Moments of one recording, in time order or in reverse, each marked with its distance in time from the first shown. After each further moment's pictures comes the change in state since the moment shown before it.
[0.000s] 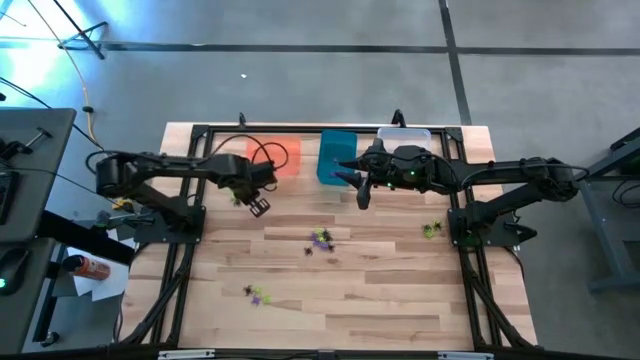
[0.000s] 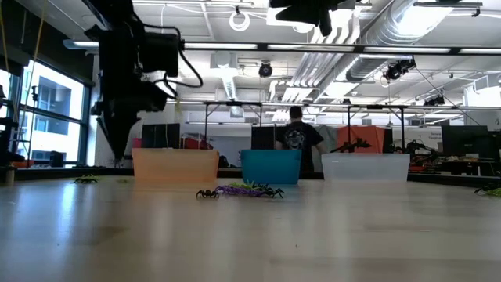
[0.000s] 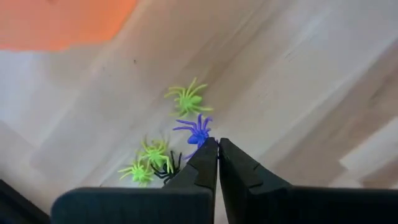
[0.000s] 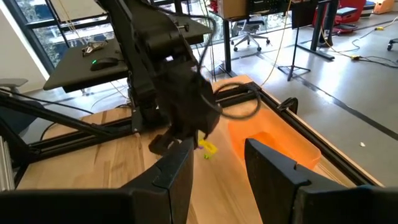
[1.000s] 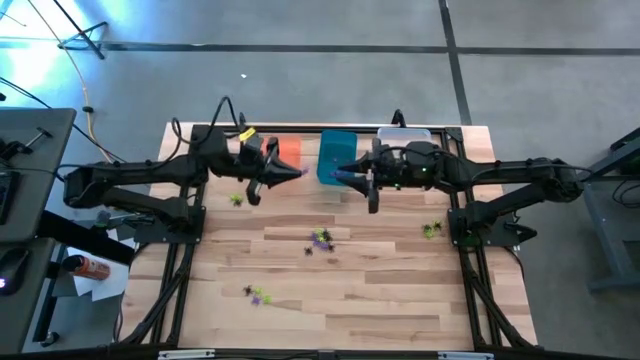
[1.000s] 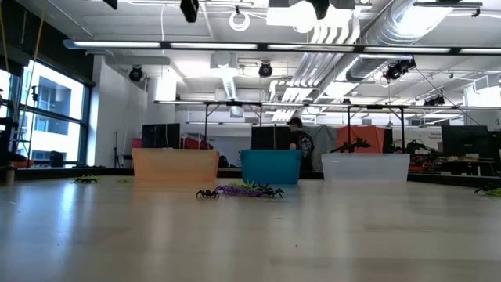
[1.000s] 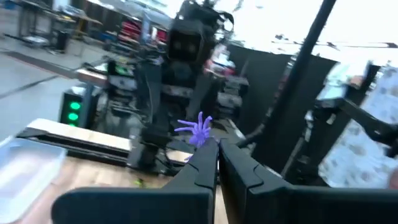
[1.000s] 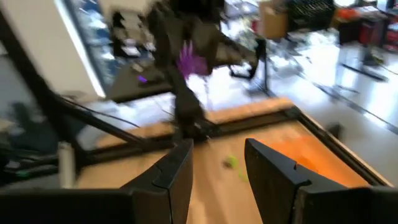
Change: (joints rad) left arm -0.083 -0.322 0.002 1.255 0.507 0.082; right arm 0.000 -0.043 0.000 0.087 -0.183 -0.009
